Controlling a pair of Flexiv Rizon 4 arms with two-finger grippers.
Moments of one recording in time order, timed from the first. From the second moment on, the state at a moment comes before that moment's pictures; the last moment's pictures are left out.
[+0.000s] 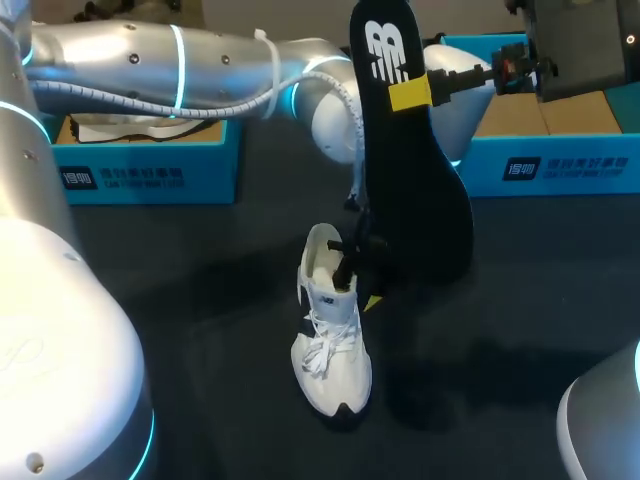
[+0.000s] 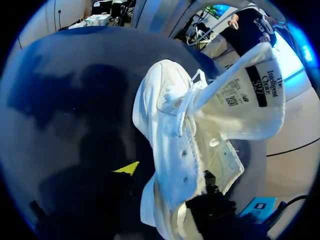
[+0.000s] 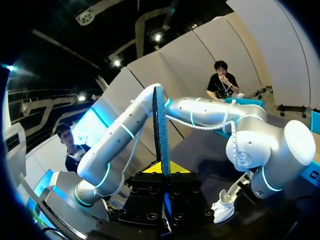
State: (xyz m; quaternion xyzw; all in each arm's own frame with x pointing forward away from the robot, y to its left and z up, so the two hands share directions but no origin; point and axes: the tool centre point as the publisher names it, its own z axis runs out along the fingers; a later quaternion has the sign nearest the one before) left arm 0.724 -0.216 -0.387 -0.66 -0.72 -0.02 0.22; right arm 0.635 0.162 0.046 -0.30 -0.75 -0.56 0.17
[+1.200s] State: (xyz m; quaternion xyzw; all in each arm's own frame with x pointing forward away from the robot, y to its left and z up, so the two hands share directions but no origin) left arm 0.795 -0.239 -0.219 -0.63 -0.77 0.08 0.01; right arm 0.635 0.162 0.046 -0.30 -0.75 -0.56 0.17
